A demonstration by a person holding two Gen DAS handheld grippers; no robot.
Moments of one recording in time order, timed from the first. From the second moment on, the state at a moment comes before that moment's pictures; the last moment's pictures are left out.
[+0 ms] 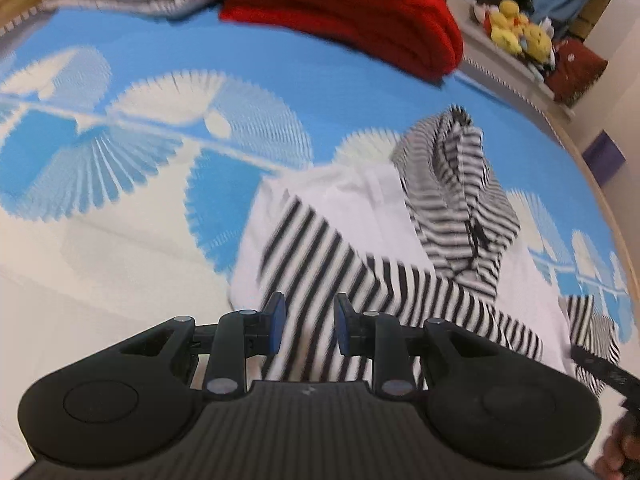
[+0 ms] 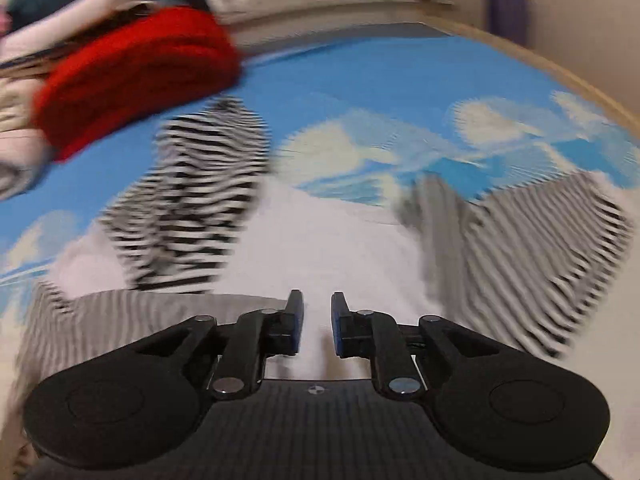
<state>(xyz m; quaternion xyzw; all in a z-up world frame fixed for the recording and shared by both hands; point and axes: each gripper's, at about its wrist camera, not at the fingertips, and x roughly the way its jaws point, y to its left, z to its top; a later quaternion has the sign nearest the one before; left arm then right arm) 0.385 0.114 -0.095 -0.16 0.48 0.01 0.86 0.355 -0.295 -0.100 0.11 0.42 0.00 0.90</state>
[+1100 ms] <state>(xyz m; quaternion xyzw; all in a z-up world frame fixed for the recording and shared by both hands) 0.372 0.013 -0.066 -0.06 0.49 -0.05 0.87 0.332 -0.395 -0.065 0.15 0.38 -0.05 0.91</state>
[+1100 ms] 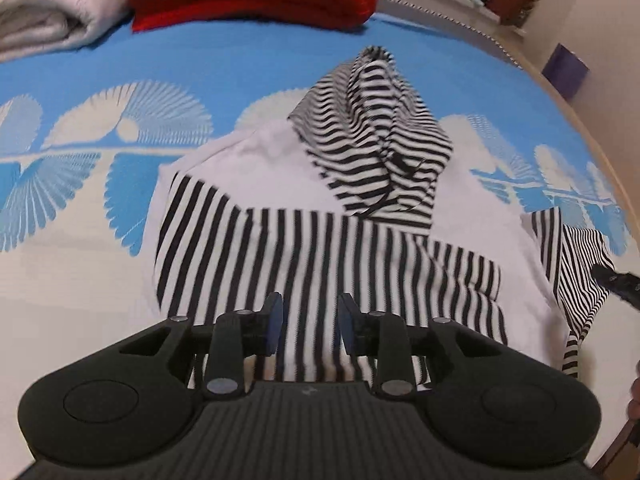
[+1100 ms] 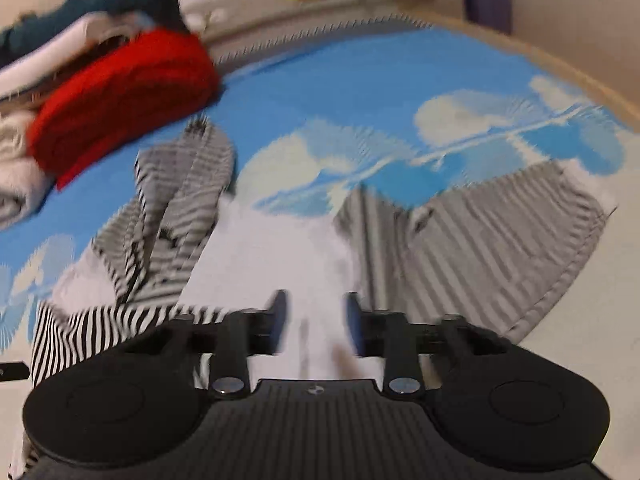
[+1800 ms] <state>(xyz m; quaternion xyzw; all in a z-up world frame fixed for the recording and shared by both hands) 0.369 -0.024 -0.078 -0.01 0.49 -0.07 0.87 0.322 -0.643 -0.157 0.35 0.30 -0.25 0.85</state>
